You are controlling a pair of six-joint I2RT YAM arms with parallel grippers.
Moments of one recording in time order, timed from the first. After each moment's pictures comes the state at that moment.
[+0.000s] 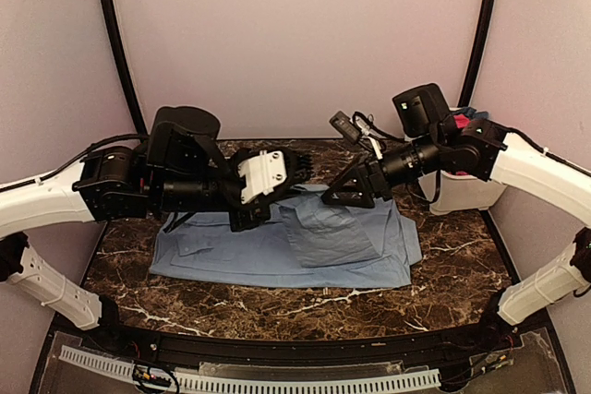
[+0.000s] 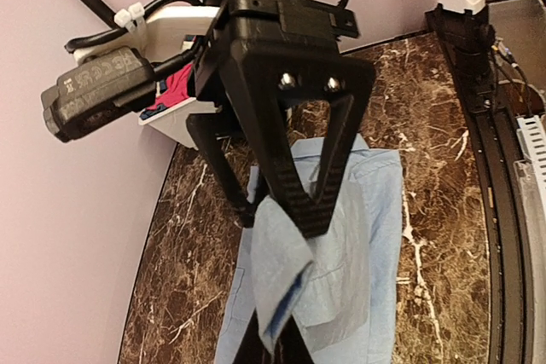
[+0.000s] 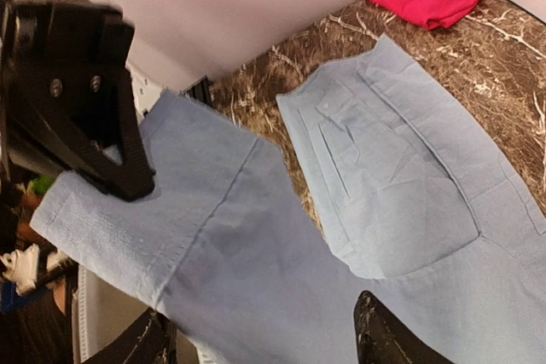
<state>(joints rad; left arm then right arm) -1.21 1.33 1.32 -0.42 -0.13 0.54 0.83 1.36 1.31 -0.60 -0.64 0.13</state>
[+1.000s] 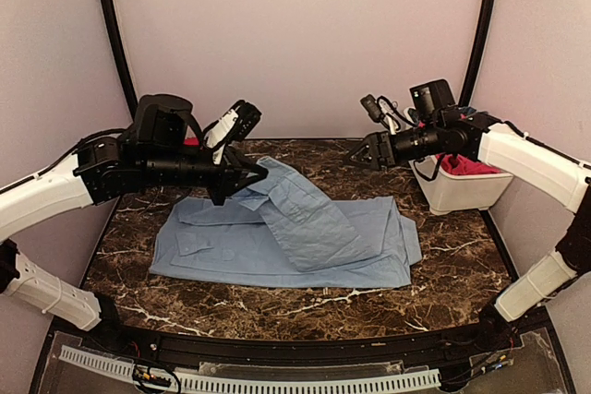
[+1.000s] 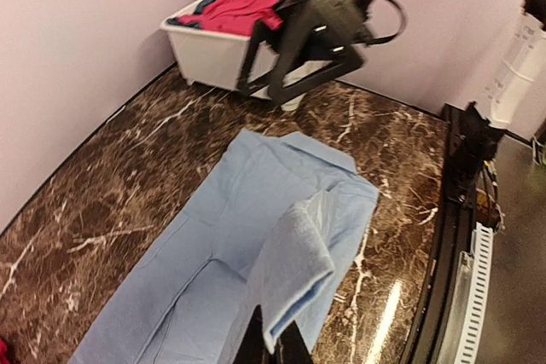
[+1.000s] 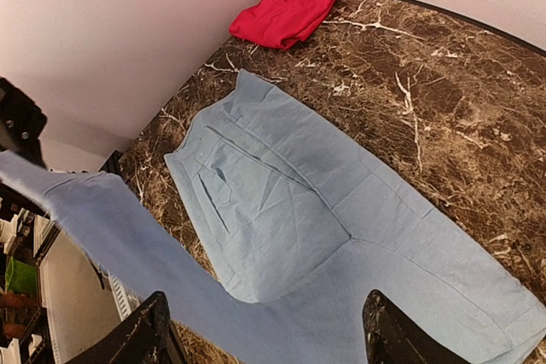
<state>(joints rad) -0.95 1.22 1.23 -0.44 0.13 0.05 0.53 1.46 1.31 -0.50 -0.64 0.16</state>
